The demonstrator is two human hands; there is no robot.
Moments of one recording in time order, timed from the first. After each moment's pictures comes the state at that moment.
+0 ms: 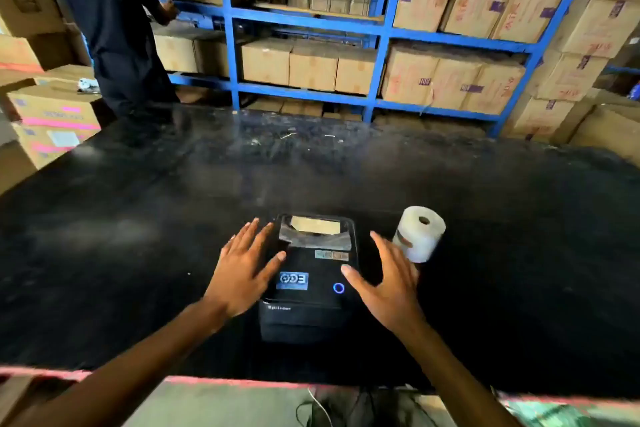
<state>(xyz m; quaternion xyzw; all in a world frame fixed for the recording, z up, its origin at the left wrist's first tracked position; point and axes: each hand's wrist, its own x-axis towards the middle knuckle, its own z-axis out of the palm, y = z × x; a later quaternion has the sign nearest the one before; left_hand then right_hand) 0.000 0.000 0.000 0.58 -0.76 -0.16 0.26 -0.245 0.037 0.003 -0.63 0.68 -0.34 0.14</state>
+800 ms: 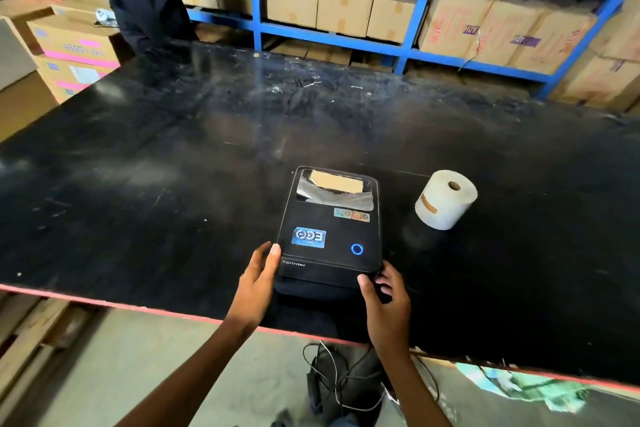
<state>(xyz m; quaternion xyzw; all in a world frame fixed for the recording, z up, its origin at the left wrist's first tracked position) -0.019 0.056 -0.066 0.61 -0.41 -0.53 0.42 -0.218 0.076 -0.090 -0.44 0.65 -0.53 0.33</state>
